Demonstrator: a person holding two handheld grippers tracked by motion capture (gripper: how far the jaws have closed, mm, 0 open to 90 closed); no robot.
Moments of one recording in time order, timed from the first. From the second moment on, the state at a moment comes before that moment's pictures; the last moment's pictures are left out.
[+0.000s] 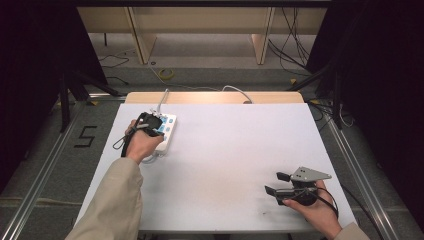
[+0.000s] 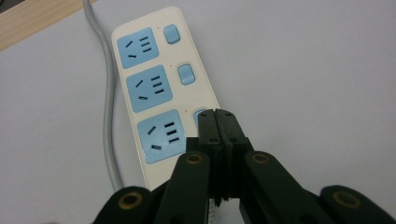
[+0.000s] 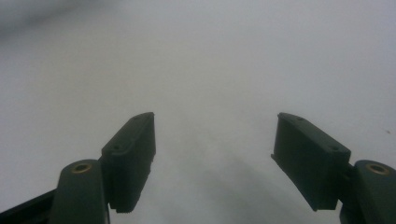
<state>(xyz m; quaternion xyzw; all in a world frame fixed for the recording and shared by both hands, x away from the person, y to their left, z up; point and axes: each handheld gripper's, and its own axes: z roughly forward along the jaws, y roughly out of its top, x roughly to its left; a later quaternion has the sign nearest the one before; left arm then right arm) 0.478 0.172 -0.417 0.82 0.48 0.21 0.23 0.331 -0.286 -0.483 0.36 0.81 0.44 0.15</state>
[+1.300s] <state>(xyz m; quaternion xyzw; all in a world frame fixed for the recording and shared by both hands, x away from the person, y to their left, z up) 0.503 0.168 -0.422 0.83 0.47 0.21 0.20 0.329 -0.288 -0.483 0.36 0.80 0.44 0.15</state>
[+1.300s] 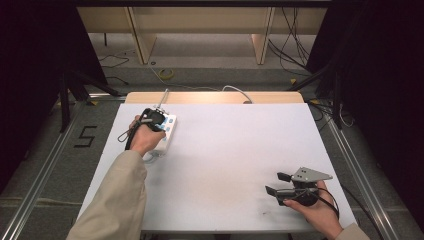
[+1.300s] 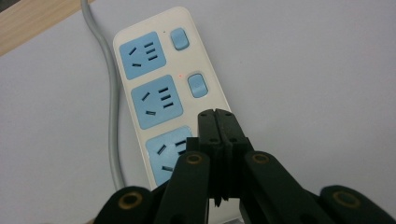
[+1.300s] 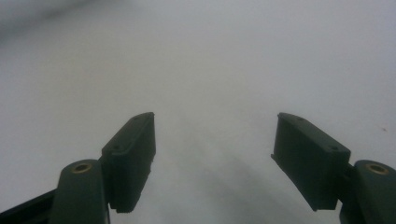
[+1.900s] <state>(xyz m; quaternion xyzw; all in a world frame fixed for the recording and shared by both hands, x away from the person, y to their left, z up) 0.514 0.165 -0.419 0.83 0.47 0.21 0.19 0.329 -0.288 -0.483 0.36 0.80 0.45 0.15</state>
